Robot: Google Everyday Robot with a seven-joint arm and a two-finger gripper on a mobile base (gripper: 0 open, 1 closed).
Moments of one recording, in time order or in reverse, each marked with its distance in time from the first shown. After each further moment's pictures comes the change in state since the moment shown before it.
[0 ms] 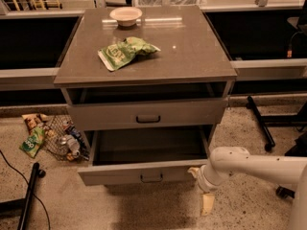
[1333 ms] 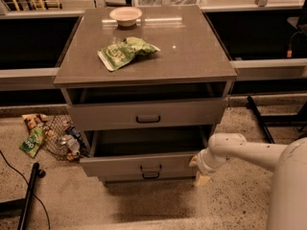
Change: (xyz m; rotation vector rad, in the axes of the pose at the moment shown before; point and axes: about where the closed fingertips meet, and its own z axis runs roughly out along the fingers) arm 0.027 -0.075 0.000 0.087 0.036 0.013
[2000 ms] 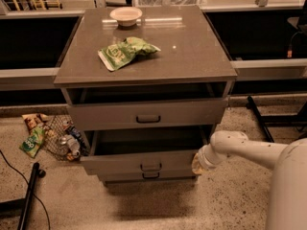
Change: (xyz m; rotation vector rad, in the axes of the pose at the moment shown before) arm 0.010 -0.026 -0.001 0.064 -0.003 0.013
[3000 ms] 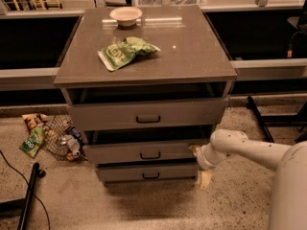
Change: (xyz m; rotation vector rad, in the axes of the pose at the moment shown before) arm -0.009 0.004 -0.001 -0.026 -0.038 -0.030
